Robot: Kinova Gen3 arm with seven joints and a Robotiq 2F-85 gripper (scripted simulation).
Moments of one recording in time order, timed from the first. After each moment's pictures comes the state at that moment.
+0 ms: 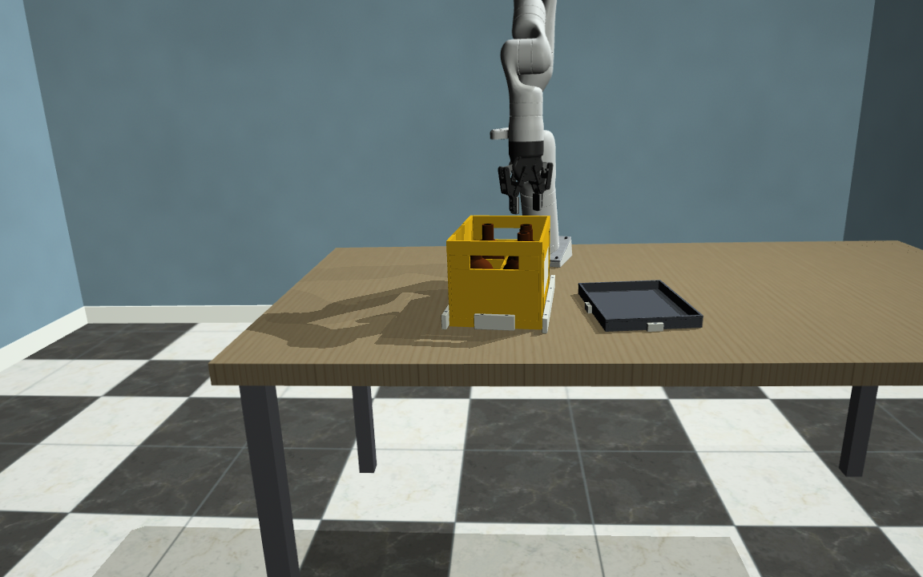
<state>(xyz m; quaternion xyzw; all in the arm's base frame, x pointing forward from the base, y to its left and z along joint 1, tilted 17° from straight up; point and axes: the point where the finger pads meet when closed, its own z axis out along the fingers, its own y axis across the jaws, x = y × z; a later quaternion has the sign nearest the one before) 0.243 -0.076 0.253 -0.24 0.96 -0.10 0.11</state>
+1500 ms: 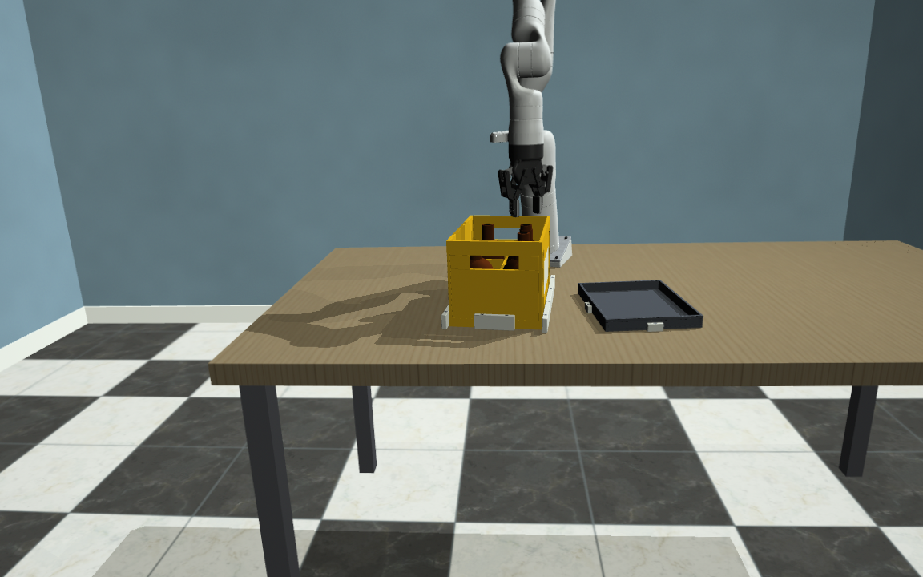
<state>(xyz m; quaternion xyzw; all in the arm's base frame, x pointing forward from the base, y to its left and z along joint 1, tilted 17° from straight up) 0.244 -0.077 0.246 -0.24 0.96 -0.10 0.11</state>
